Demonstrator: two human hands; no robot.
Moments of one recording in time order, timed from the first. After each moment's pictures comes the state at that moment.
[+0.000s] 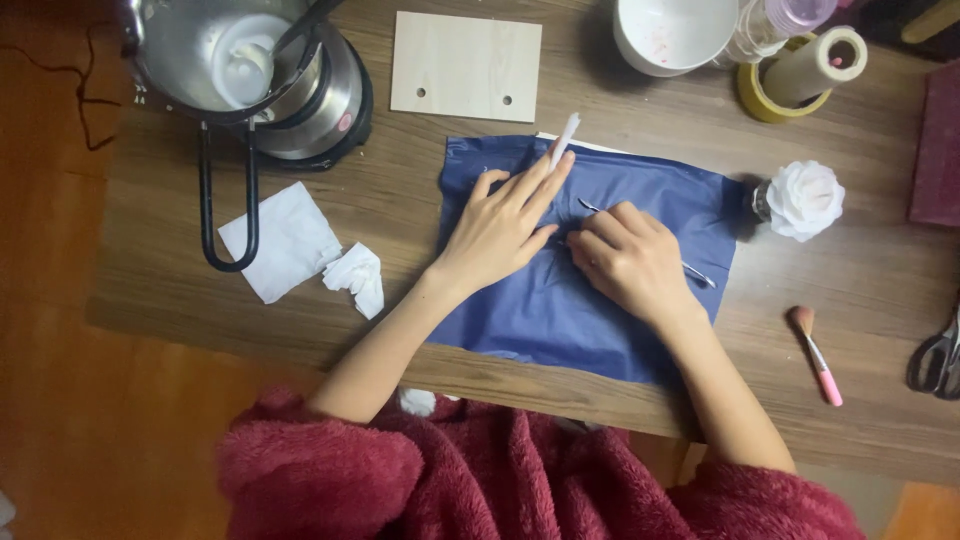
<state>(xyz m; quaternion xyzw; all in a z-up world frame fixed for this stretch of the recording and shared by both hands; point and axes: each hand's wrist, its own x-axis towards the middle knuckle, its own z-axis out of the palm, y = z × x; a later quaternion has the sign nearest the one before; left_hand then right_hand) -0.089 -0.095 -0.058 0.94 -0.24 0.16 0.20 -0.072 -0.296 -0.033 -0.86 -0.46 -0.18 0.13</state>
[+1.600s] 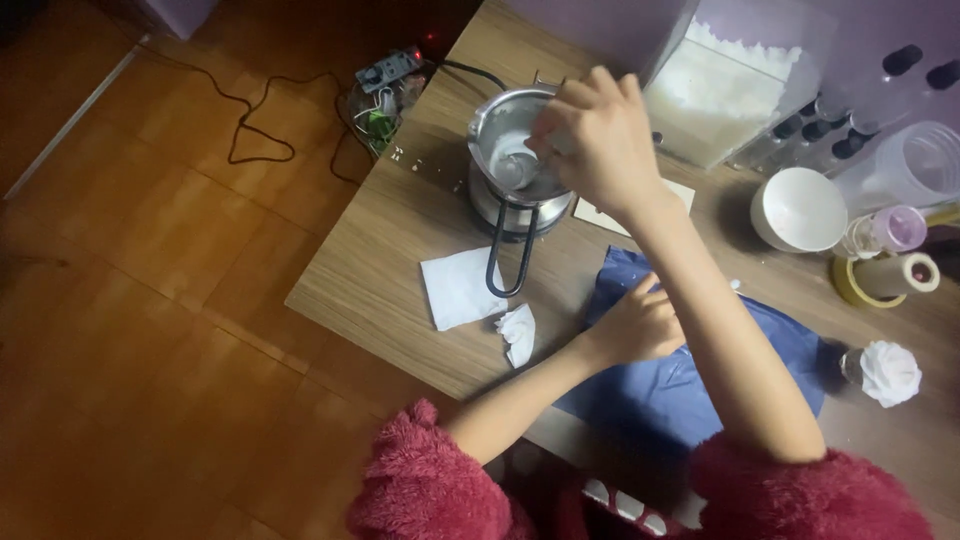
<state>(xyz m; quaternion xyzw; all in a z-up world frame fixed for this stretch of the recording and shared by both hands) -0.079 -0.099 -0.071 0.83 -0.26 0.36 0.34 0.019 -0.017 0.096 -0.78 -0.56 -0.23 0.11</state>
